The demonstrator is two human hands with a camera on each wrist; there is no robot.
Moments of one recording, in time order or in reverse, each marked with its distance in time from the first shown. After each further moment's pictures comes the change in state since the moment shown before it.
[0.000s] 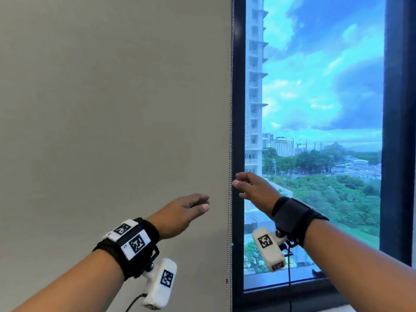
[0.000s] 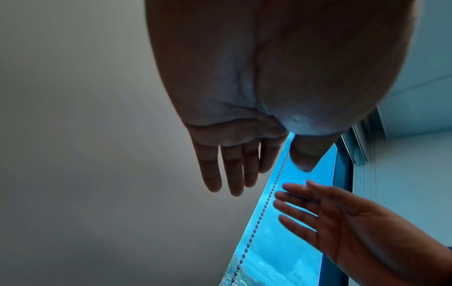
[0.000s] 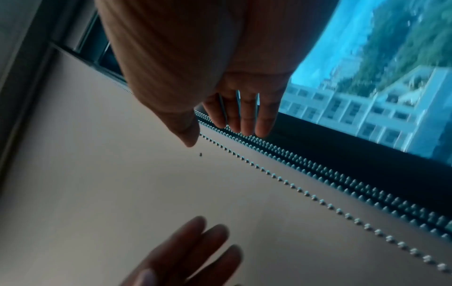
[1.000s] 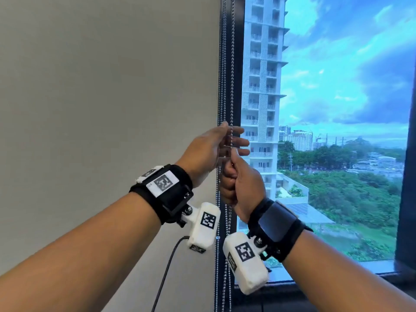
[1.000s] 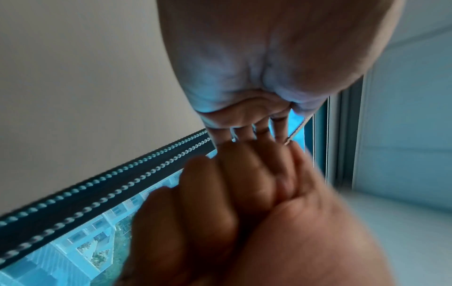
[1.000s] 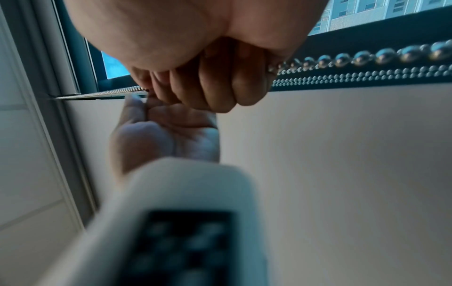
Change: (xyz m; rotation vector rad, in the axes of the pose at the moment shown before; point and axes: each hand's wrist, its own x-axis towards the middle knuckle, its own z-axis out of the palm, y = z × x) left_hand 0.075 0.124 0.052 -0.568 0.225 0.222; right_hand -0.027 -0.015 0.007 0.800 -0.055 -0.005
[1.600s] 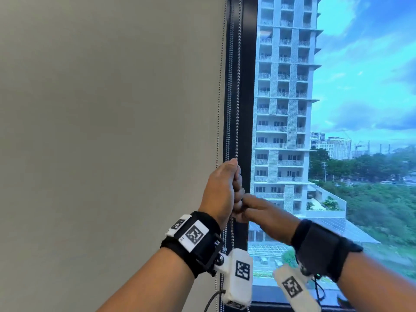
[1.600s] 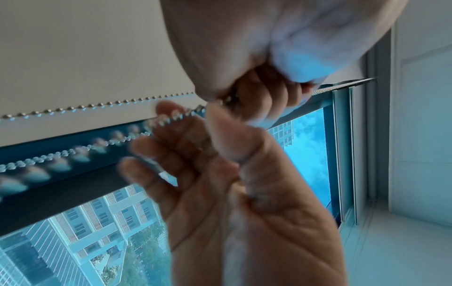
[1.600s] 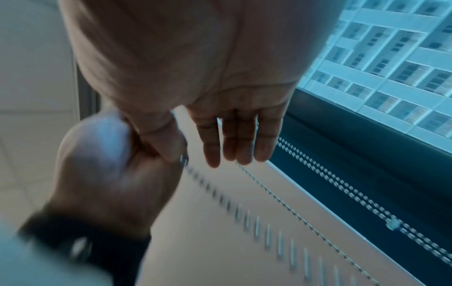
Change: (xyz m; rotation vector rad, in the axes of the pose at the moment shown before) left_hand -0.020 -0.039 0.056 -0.140 0.298 -0.011; right_hand 0.002 -0.005 -0.083 -0.683 -0.500 0.055
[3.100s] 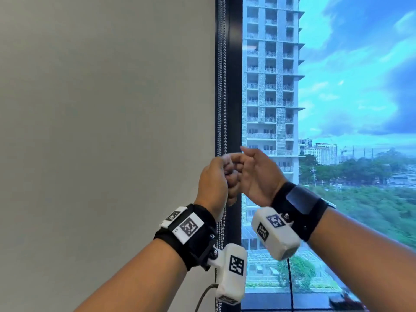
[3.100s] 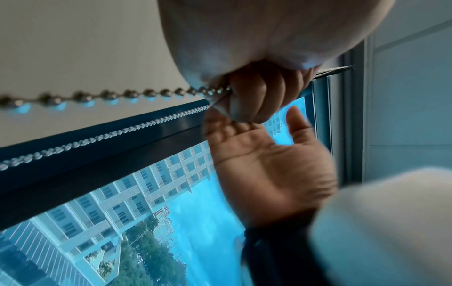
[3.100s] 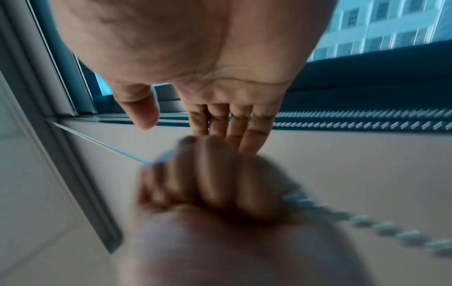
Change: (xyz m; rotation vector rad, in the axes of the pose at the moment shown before) left_hand 0.001 0.038 0.019 -0.026 -0.025 0.025; right_hand 0.024 -0.079 -0.026 0.795 0.134 -0.085
